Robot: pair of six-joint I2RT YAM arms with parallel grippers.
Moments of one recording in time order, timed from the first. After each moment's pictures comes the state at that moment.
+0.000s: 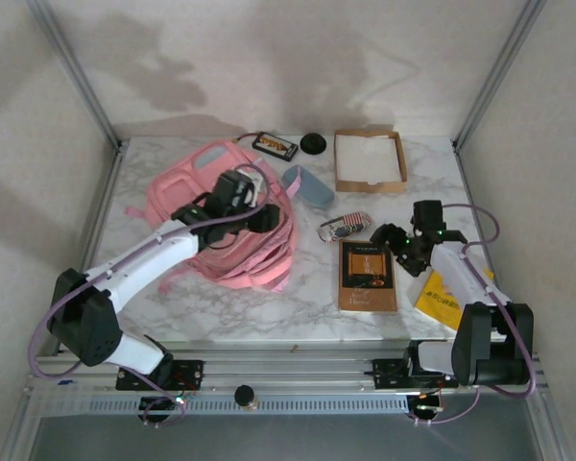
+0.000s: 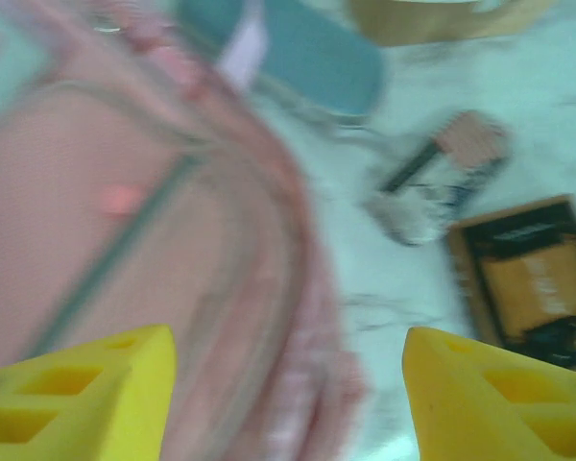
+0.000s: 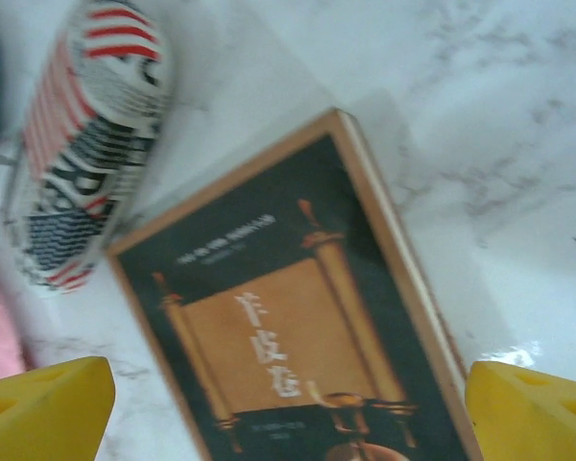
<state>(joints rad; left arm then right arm) -0.62 1.46 1.15 -0.40 0.03 -0.44 0.04 1.29 0.78 -0.63 -0.24 0.63</state>
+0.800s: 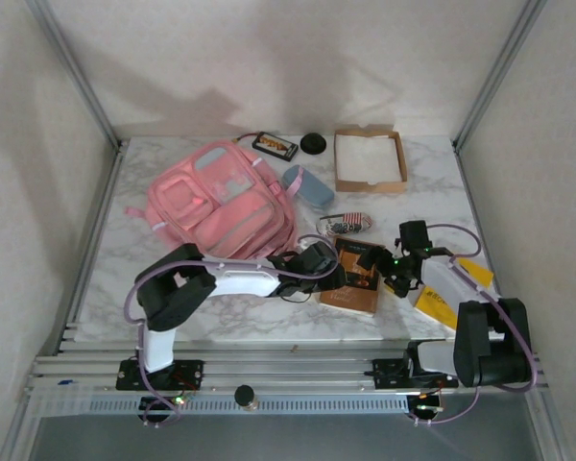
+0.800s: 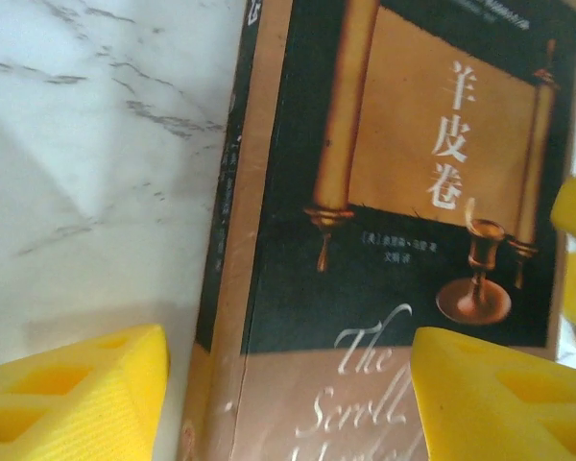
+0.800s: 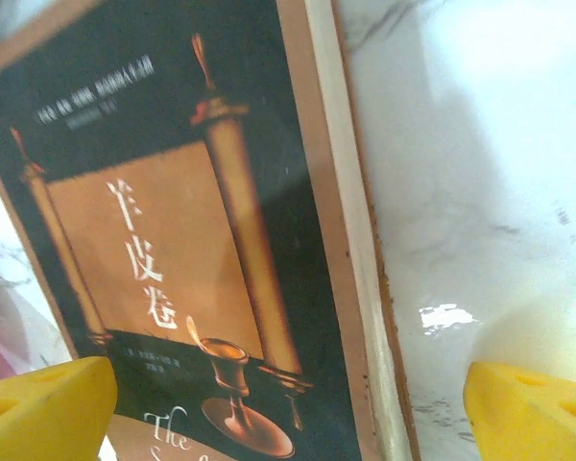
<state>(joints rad) -1.02 1.94 1.14 -0.07 -0.04 -1.08 0.13 1.30 0.61 -0.54 -0.35 0.65</state>
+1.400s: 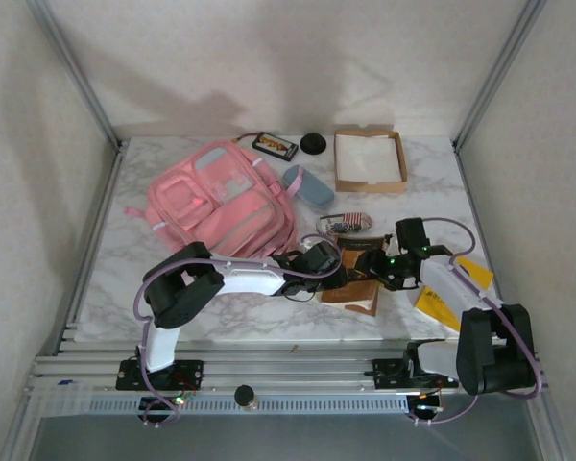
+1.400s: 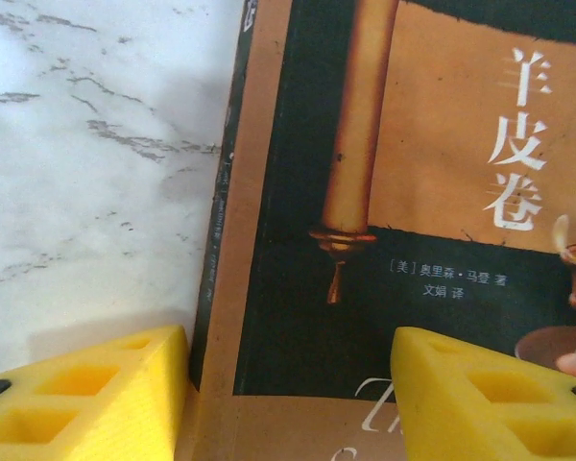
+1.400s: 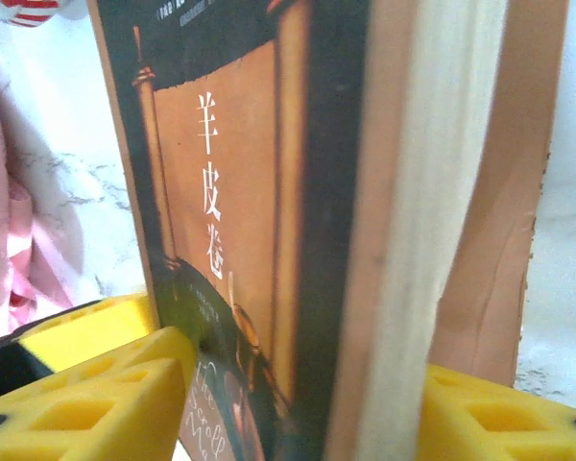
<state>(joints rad) -1.02 1.97 1.16 -0.06 -0.04 -1.08 0.16 1.25 0.66 -0.59 -0.43 0.55</state>
